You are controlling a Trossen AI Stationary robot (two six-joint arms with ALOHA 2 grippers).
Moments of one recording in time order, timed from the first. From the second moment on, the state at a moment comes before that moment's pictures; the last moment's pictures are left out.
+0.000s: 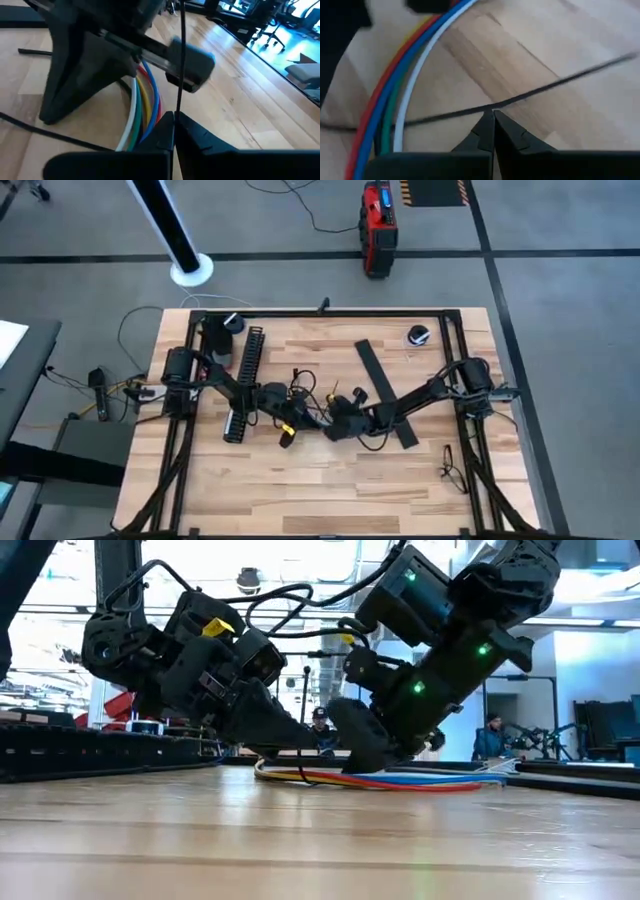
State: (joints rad) left arm 0.01 1.95 0.56 1.04 0.34 -0.14; right arm 0.21 2.00 0.98 0.07 0.63 0.76
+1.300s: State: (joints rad) left arm 0.01 1.95 0.56 0.98 0.34 -0.12; right arm 0.05 2.02 0.98 0.15 0.43 1.06
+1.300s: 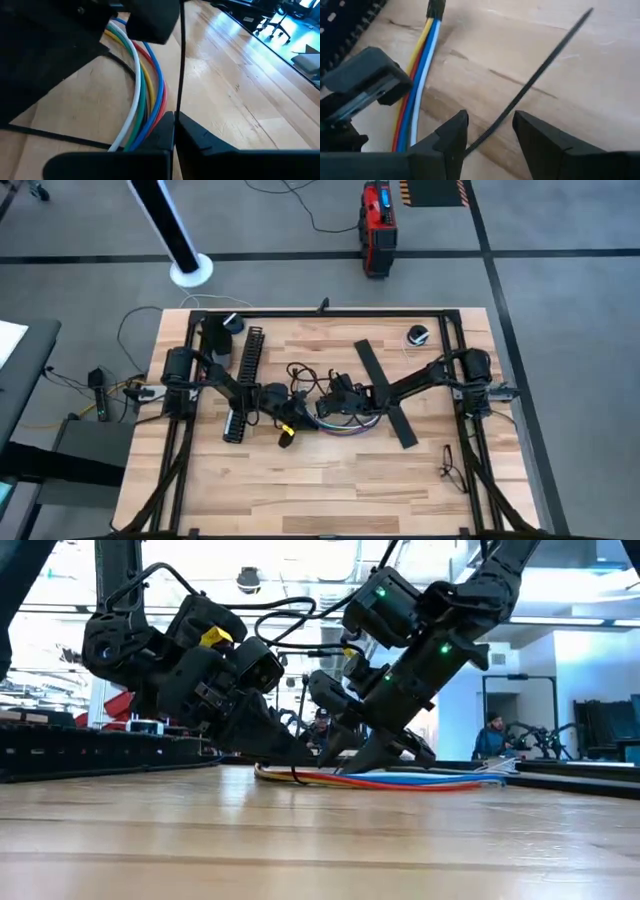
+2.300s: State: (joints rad) left arm 0.02 1.95 0.56 0.99 0.34 -0.13; right arm 0.21 2.04 0.97 0.19 0.70 0.57
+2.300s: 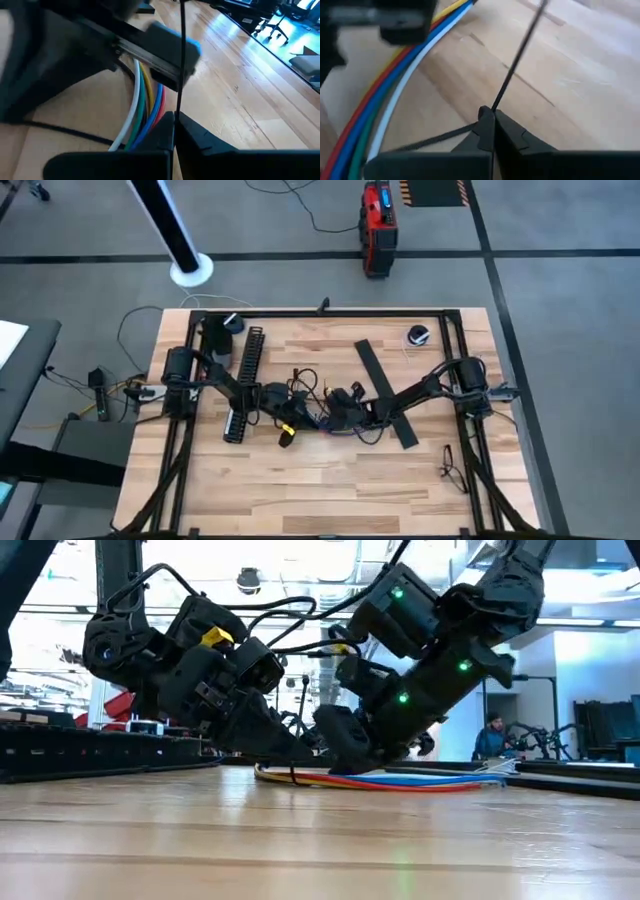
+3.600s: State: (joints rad) left arm 0.06 1.95 0.51 1.10 0.39 -0.23; right arm 0.21 1.82 0.98 -0.10 0.65 0.68
